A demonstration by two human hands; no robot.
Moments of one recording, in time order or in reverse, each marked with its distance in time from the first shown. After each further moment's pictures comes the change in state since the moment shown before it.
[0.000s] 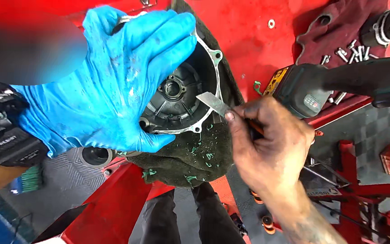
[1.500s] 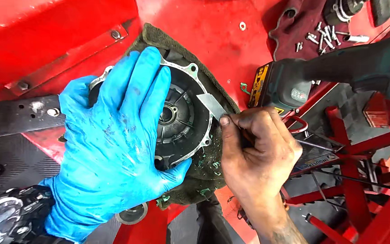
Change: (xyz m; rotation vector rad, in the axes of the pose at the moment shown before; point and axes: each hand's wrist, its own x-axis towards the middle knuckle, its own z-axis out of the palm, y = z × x) left_hand -0.012 0.053 -0.022 0.066 -0.058 -0.356; right_hand 0.001 -0.037 0.035 -0.129 0.329 0.246
